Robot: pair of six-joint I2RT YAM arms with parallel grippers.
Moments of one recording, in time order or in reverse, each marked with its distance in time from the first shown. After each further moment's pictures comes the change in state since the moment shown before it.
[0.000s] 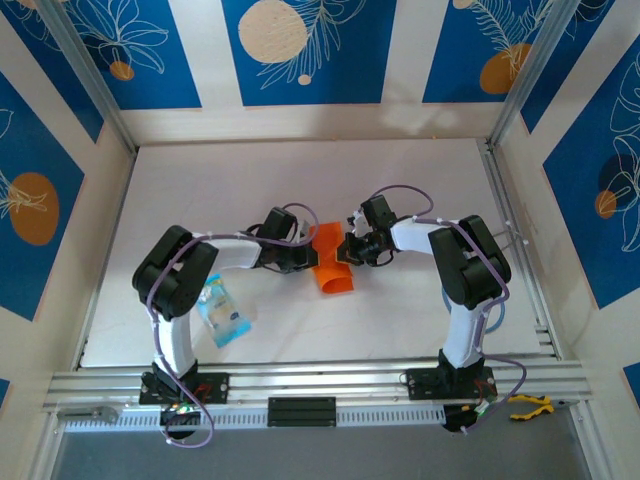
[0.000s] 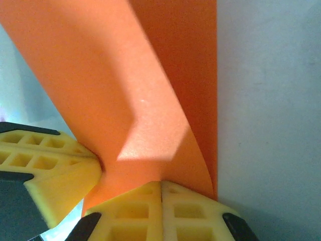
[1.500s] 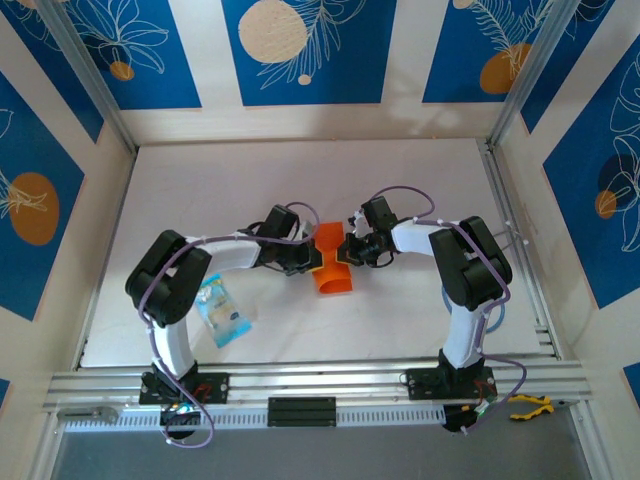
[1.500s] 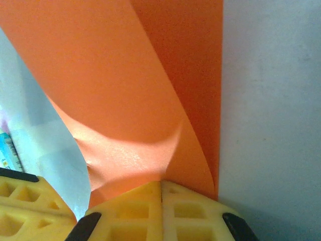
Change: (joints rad) left arm -0.034 -0.054 0.005 -0.044 0.072 -0.090; right arm 0.001 -0.009 -0.020 0.028 0.004 0.023
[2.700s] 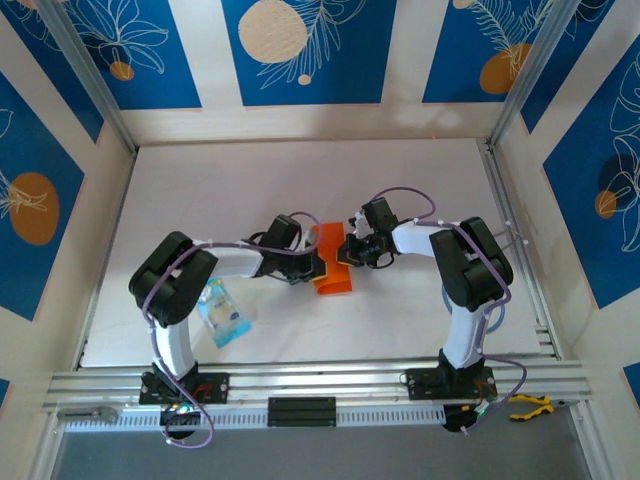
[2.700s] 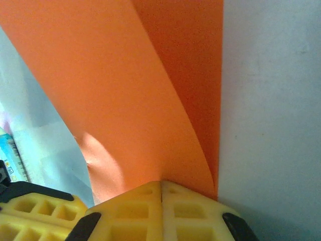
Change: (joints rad) left arm -0.034 0.010 -0.094 0.124 0.026 -0.045; right arm -0.001 -0.006 -0.019 0.020 -0.002 0.011
